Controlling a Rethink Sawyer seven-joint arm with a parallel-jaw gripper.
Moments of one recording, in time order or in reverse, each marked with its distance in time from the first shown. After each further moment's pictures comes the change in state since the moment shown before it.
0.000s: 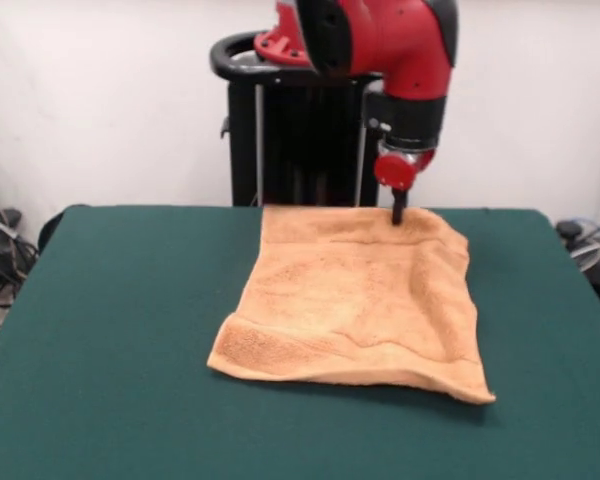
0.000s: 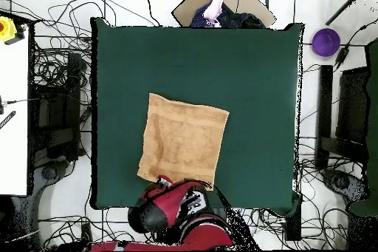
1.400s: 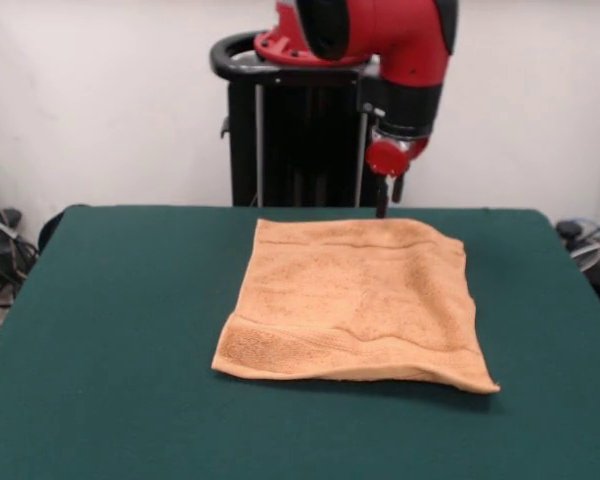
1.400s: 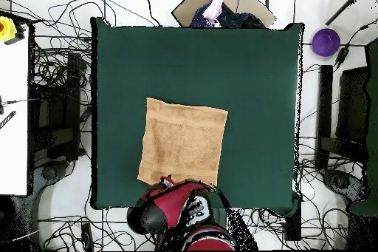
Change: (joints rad) arm -0.014 -0.075 0.019 0.012 0.009 0.095 0.000
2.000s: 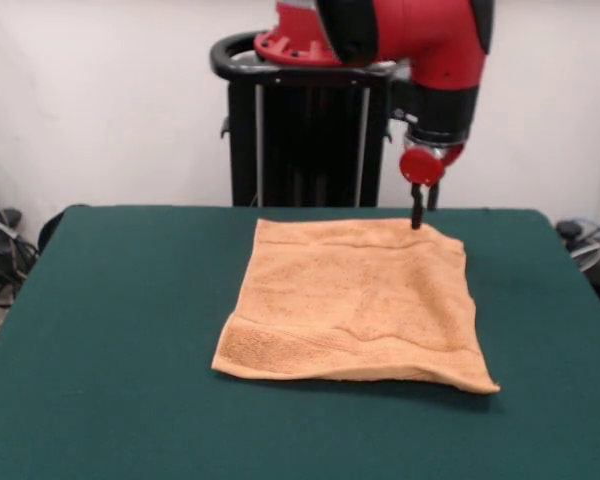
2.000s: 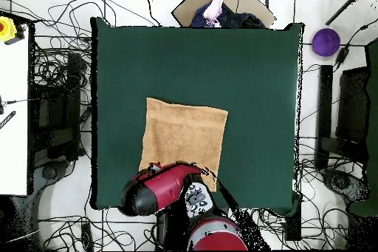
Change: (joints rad) arm -0.064 -0.053 0.168 -0.052 0.057 0.152 0.000
